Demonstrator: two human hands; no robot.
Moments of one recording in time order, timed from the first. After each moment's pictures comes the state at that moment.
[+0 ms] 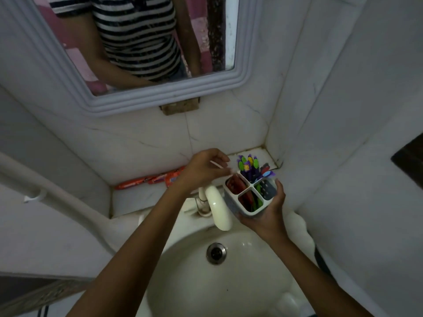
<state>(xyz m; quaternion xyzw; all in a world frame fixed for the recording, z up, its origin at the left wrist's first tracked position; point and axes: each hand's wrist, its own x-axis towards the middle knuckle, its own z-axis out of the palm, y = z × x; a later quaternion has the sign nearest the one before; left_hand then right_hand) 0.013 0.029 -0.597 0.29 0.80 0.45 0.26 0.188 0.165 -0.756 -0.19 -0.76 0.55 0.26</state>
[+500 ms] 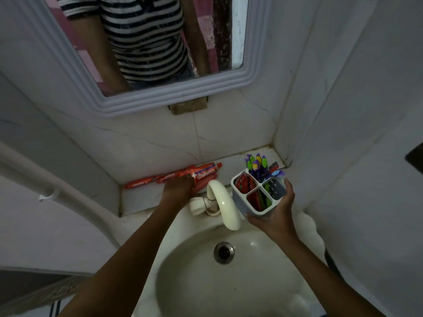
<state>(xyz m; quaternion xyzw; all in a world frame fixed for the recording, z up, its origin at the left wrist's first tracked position) -0.032 -0.046 -0.712 0.33 0.94 -0.01 0.10 0.191 0.165 -0.752 -0.22 -0.76 0.57 0.24</state>
